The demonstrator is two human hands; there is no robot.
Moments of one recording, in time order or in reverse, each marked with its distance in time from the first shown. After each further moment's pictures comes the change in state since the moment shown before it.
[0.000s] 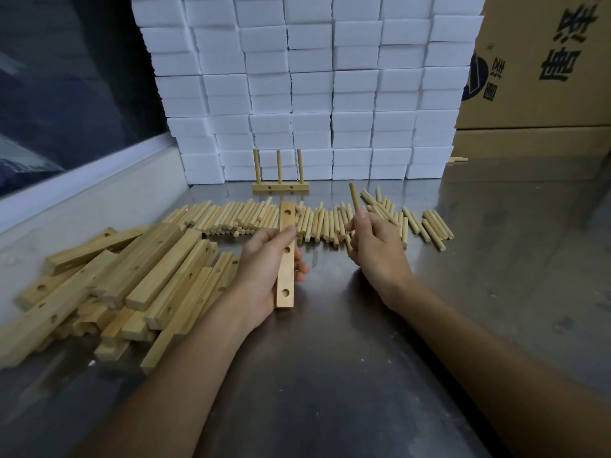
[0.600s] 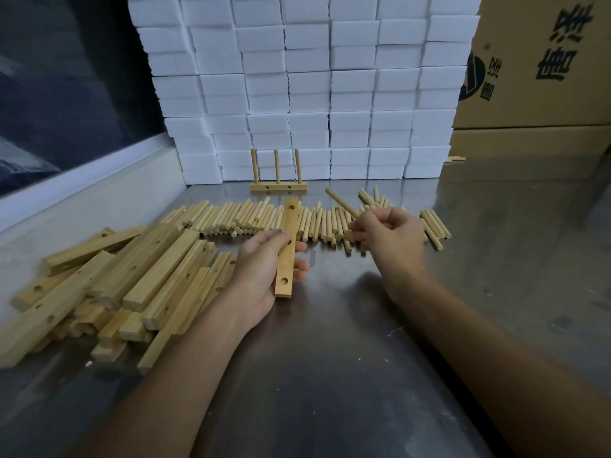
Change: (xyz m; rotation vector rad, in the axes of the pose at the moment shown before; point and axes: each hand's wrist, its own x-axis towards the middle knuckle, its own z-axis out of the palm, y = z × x) left_hand 0.000 0.002 0.001 -0.002 0.030 -0.041; right_hand 0.004 -0.009 -0.014 0.206 0.195 0.106
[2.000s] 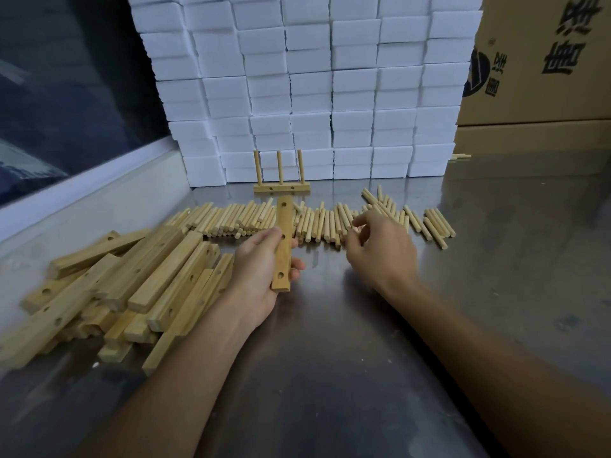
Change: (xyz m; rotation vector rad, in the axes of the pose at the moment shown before) left_hand 0.001 0.000 0.001 -0.036 0.109 0.011; right_hand 0.008 0.022 0.003 -0.888 -0.056 -0.378
